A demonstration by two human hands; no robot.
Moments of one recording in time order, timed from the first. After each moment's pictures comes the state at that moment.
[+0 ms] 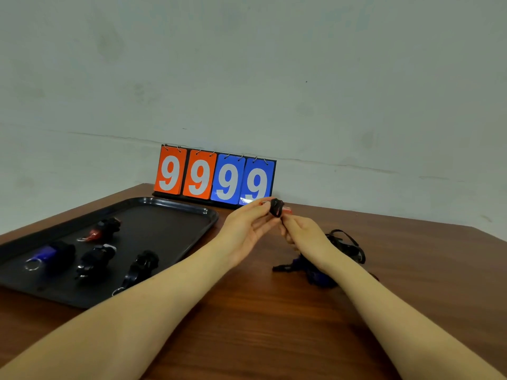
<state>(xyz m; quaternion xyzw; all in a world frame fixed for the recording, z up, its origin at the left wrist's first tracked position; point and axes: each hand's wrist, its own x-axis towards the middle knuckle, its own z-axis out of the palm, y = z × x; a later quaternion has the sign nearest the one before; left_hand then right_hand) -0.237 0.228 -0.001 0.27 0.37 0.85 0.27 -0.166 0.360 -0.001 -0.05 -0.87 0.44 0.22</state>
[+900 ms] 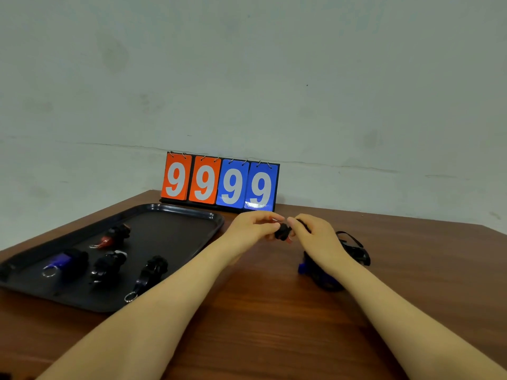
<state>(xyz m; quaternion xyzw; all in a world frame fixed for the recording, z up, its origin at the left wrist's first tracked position) -0.244 0.221 0.000 0.39 0.69 0.60 0.09 -0.159 0.365 -0.003 -0.04 -0.90 0.29 0.33</state>
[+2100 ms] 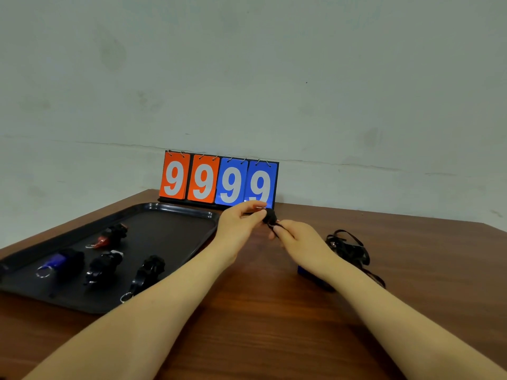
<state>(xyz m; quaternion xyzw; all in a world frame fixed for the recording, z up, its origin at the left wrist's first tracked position) -0.254 0.224 -0.008 0.30 0.65 0.70 -0.01 -0.163 0.346 -0.003 -0.02 -0.93 0.27 0.25</state>
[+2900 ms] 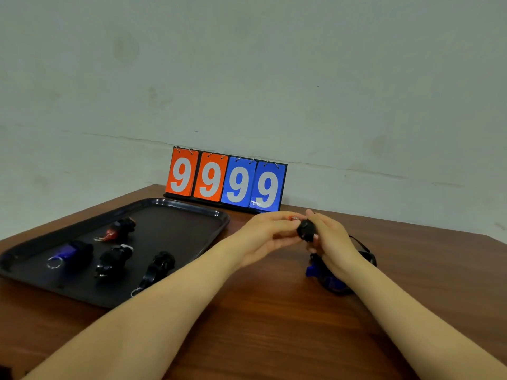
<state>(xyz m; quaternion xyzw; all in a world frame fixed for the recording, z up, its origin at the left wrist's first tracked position) -0.233 0.219 0.008 0.38 0.49 0.71 0.32 -0.161 0.363 0.001 -0.06 -0.74 0.61 0.26</state>
